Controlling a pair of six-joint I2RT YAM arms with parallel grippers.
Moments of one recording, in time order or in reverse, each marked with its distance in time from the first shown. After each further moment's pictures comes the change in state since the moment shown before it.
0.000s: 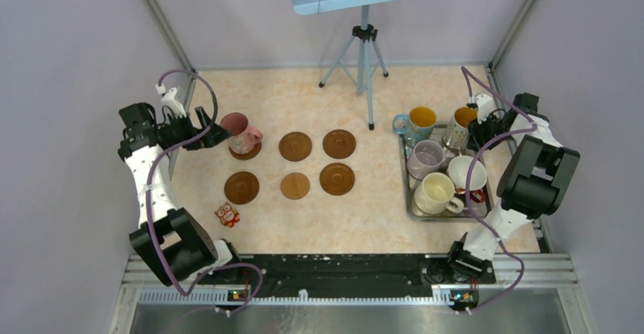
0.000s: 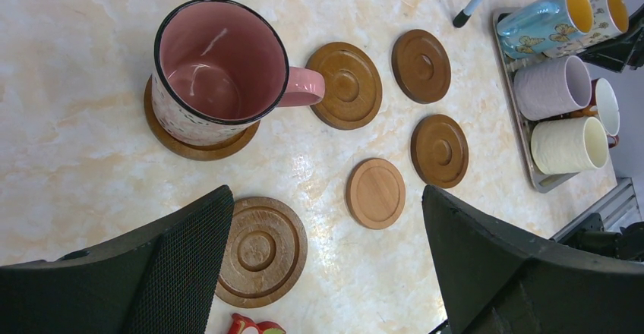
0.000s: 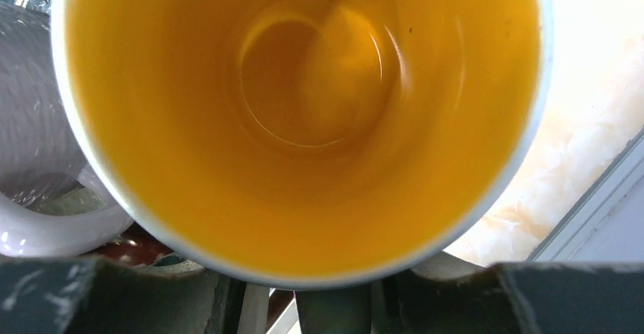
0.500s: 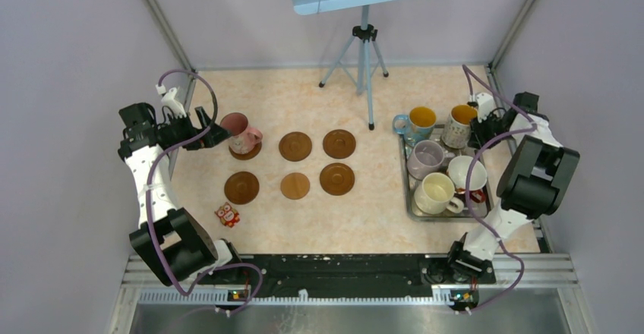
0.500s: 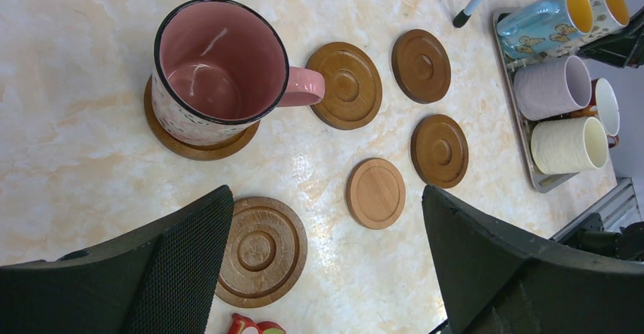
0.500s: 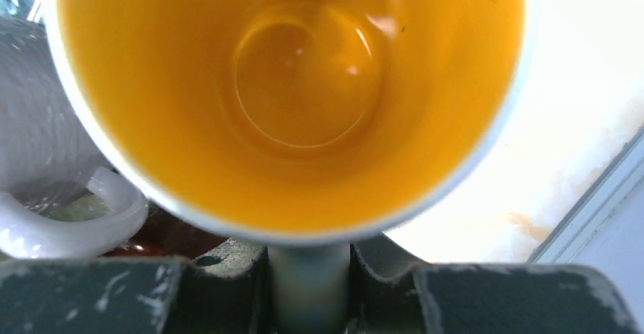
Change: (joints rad) left arm 0.000 0.000 0.000 0.000 0.000 0.000; right arm 0.000 0.011 0.008 0.005 -0.008 0.017
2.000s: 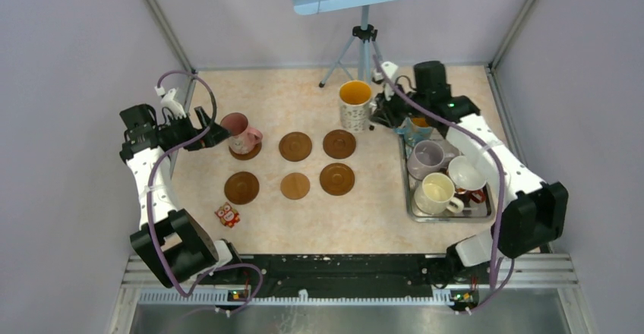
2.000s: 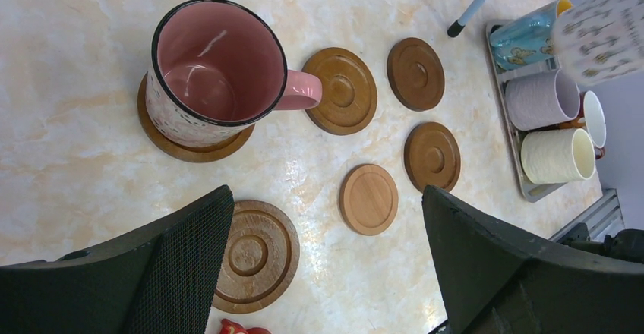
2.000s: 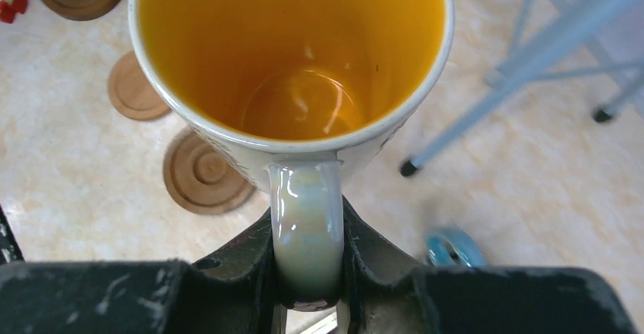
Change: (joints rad) left arm 0.000 -0.011 -0.028 0.046 0.003 -0.056; right arm 0.750 -0.372 0.125 0.055 -0.020 0.490
